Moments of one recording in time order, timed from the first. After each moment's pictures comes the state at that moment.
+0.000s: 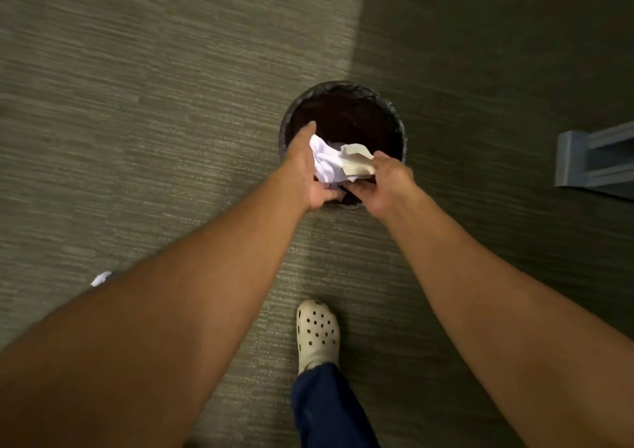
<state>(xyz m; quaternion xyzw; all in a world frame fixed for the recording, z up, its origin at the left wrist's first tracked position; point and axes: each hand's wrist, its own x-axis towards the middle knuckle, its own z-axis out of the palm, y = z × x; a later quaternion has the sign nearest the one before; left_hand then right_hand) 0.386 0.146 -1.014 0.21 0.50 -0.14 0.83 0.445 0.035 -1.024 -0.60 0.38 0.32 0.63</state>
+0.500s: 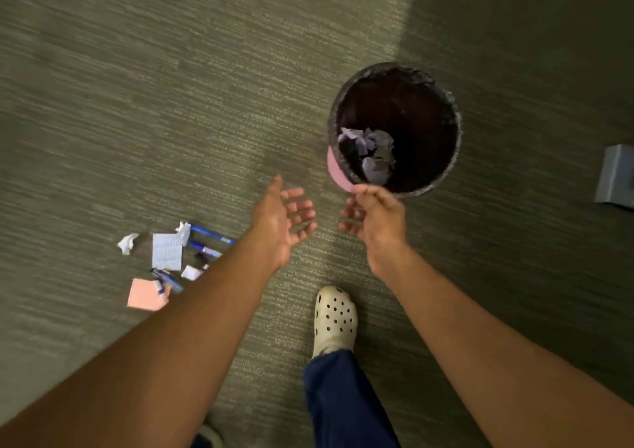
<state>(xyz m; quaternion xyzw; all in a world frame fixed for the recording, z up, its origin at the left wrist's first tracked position) 0.228 0.178 -1.057 0.25 0.61 -0.04 0.75 0.318 0.049 -1.050 -0.70 0.22 0.37 0.57</state>
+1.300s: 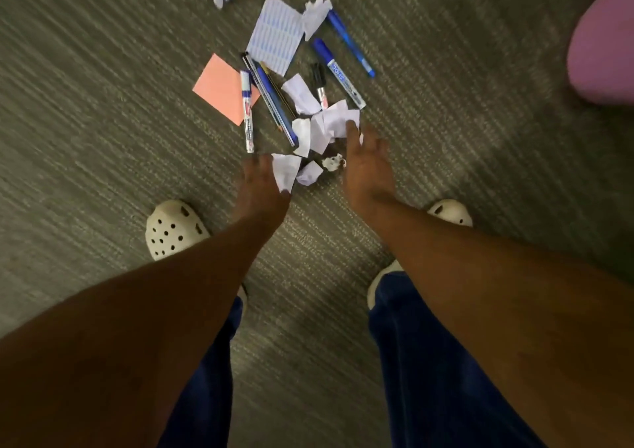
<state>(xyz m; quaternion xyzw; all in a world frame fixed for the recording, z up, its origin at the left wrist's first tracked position) -0.147 0.130 -1.319 0.66 0.63 -0.18 0.37 0.030 0.086 -1.336 -0.81 -0.47 0.32 -0.12</state>
